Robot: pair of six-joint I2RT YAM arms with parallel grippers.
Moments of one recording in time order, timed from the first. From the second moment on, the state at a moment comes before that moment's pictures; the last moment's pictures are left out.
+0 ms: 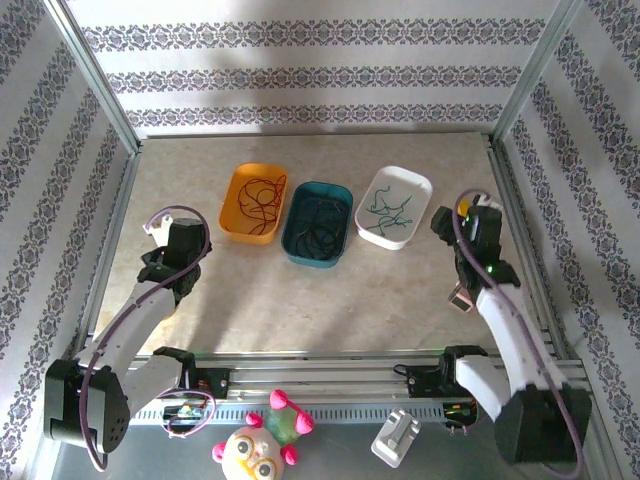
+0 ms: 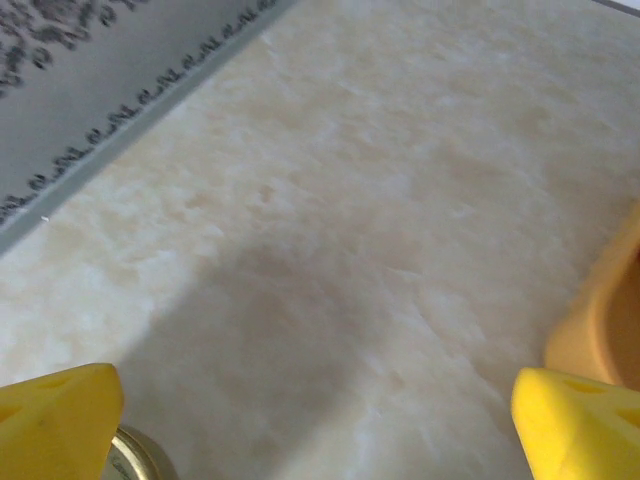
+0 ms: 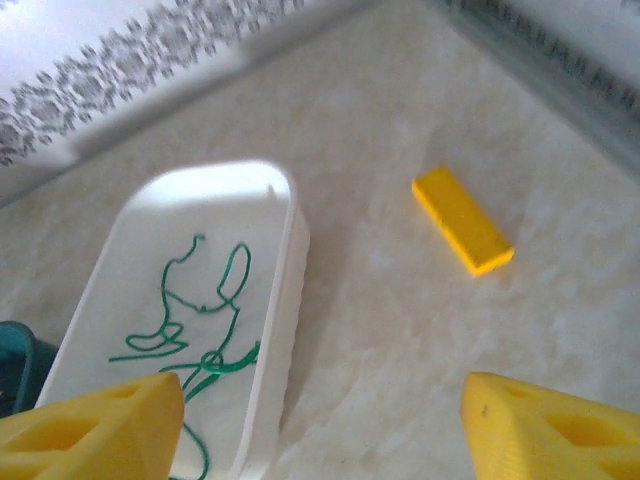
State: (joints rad) left arm -0.15 1.03 0.61 -0.37 -0.63 -0.58; right arm 0.02 0.88 0.60 -0.21 0.16 0.44
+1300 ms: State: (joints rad) left arm -0.08 1.54 0.38 0.79 -0.41 -0.04; right arm 0.00 1.52 0.32 0.90 0.11 0.06
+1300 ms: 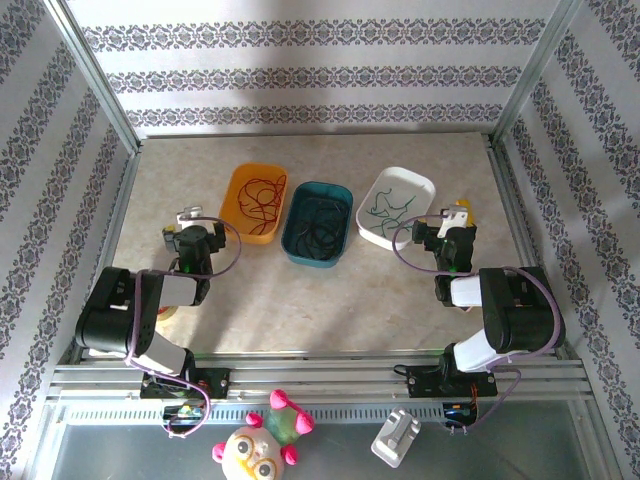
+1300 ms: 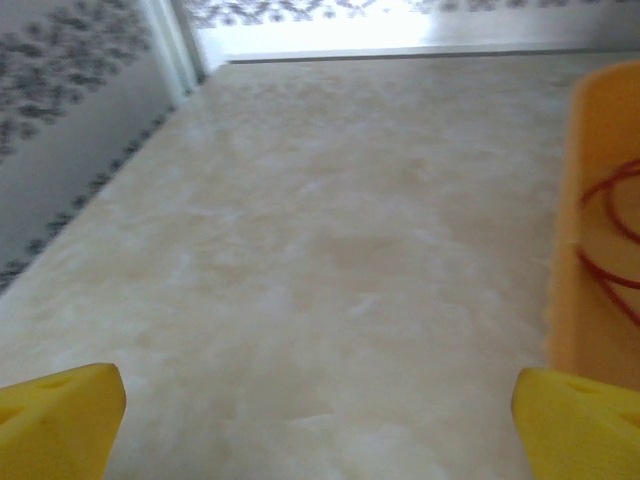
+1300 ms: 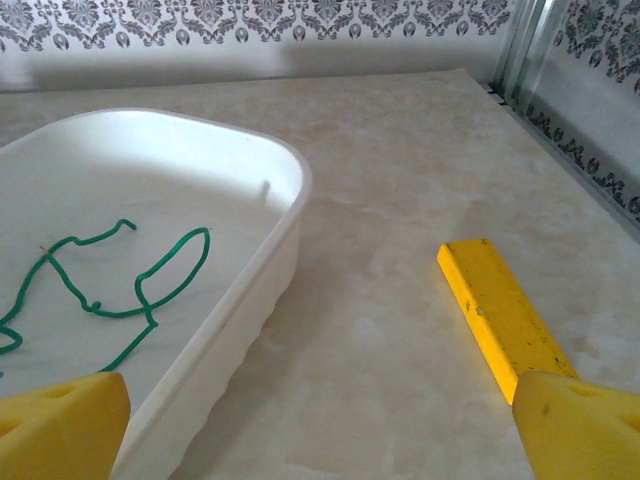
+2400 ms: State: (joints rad) left arm -0.03 1.59 0.37 0.89 -0.24 -0.04; right arm 0.05 1.52 0.32 0.89 0.20 0.05
